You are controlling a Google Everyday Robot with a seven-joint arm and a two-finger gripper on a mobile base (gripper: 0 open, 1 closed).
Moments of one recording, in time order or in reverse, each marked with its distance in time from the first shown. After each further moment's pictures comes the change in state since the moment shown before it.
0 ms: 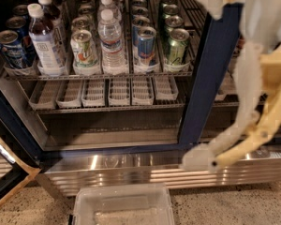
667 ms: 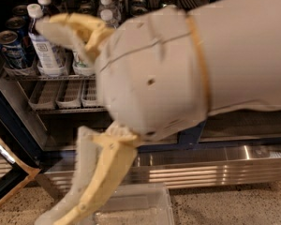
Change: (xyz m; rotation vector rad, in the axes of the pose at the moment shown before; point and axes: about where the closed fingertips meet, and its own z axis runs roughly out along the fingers) arm 0.007 0.029 0.118 -0.074 -0.024 -0.084
